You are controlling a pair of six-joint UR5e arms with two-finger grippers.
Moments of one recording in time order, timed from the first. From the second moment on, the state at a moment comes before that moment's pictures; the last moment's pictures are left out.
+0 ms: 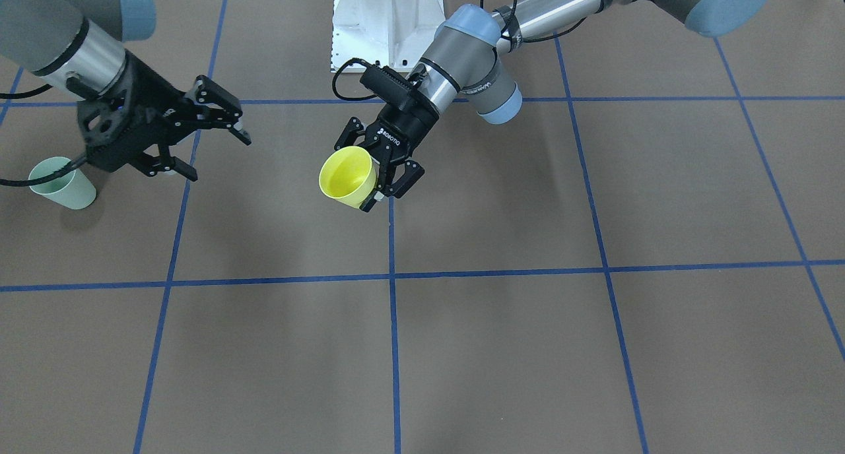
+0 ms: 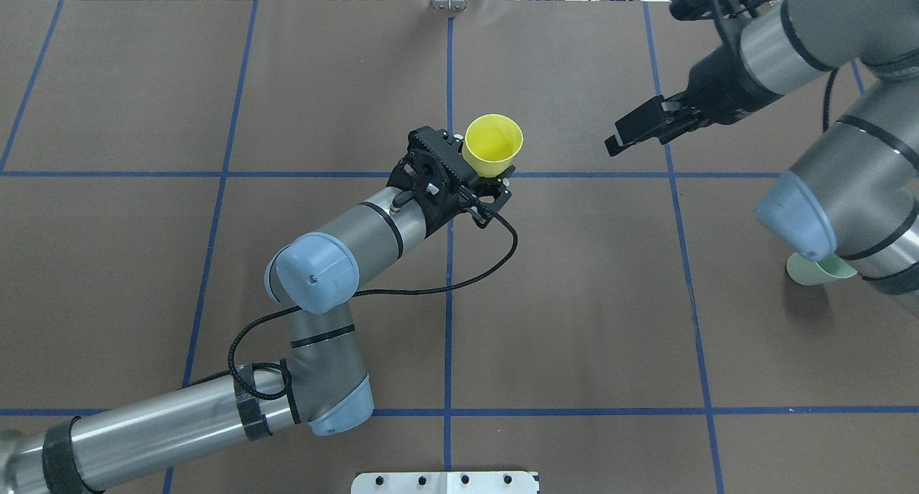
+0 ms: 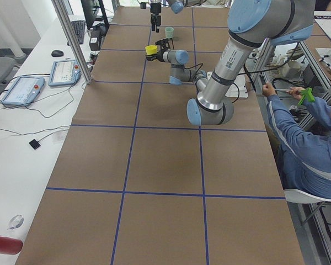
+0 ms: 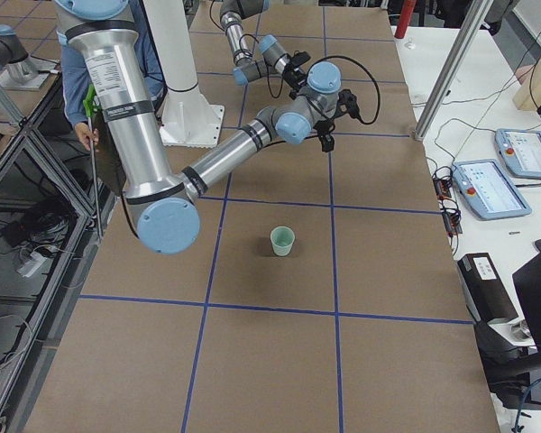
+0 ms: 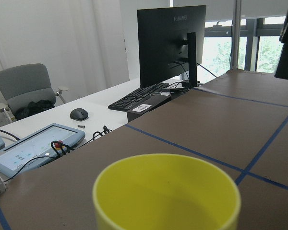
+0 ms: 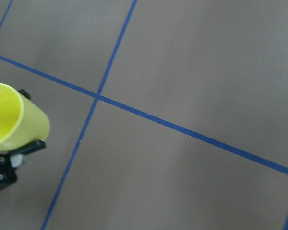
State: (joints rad) left arm -0.40 -2.32 -1.36 -2.80 -1.22 -0.35; right arm 0.93 -1.12 1.89 -1.32 2.38 0.73
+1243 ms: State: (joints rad) left arm -0.33 -2.28 -1.36 -2.89 -1.19 -0.33; right arm 0.86 -0.88 1.73 -1.48 2.38 0.90
